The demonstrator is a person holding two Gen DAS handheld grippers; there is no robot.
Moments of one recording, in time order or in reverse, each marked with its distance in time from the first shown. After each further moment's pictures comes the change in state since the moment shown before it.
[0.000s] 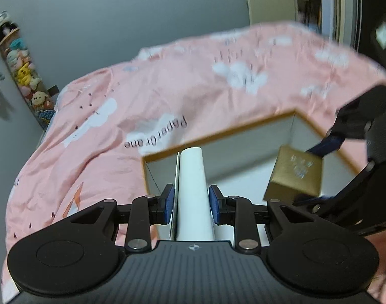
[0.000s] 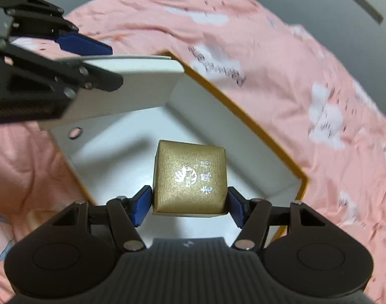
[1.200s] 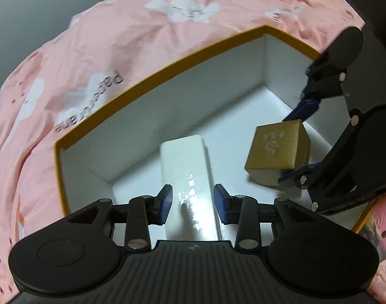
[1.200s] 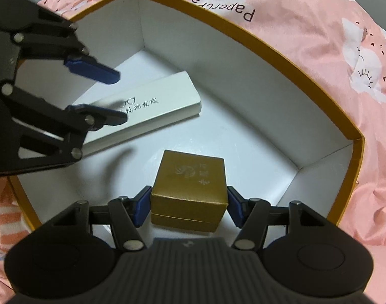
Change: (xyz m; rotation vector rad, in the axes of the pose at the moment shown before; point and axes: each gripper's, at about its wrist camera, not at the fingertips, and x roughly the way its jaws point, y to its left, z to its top) left arm 0.099 -0.028 -0.008 0.230 0.227 -0.178; right arm 0.106 -0.036 -0.003 0.079 0.153 0.143
